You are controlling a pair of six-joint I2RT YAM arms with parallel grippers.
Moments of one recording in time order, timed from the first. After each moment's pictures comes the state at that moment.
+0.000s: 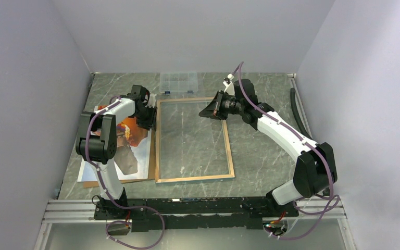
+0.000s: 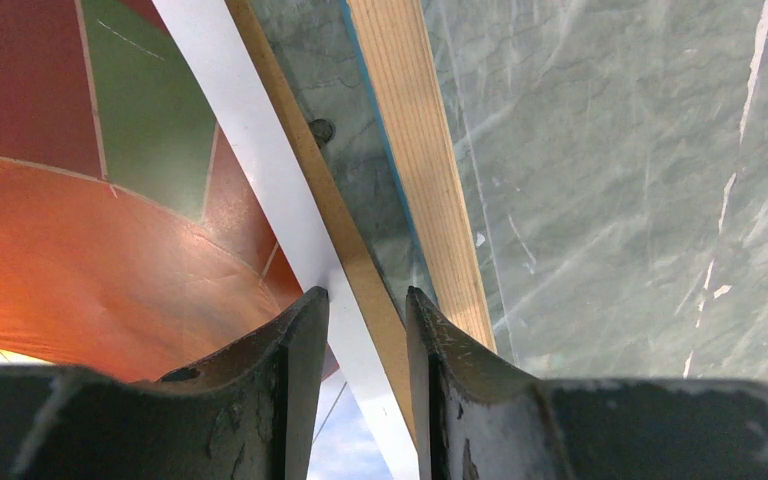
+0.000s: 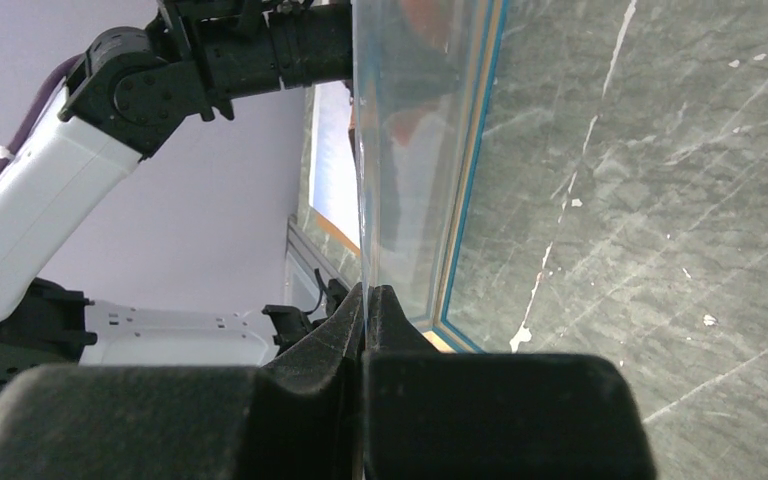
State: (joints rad) left arm -0.15 1.90 1.27 -0.59 0.20 0.00; right arm 0.46 1.48 1.16 -0.20 -0.57 0.88
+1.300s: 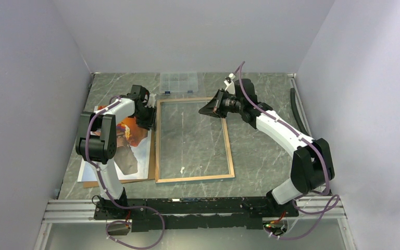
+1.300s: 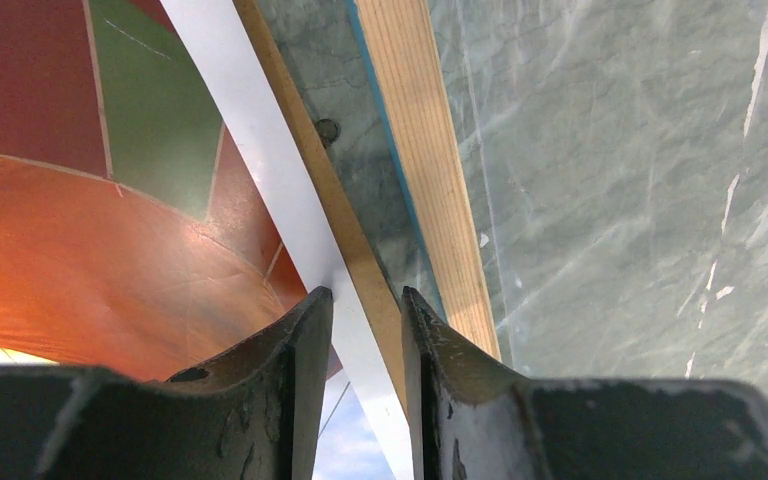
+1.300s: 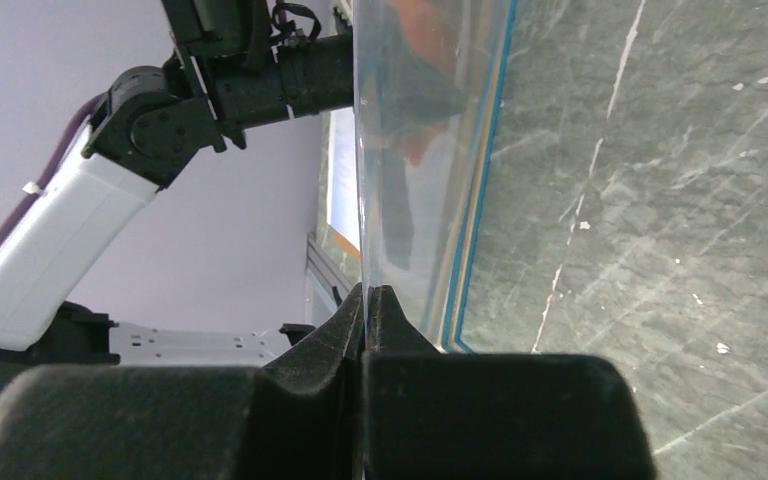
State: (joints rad) left arm -0.15 1.90 1.27 -0.59 0.20 0.00; right arm 0.43 1.52 1.14 -0.11 -0.59 0.93
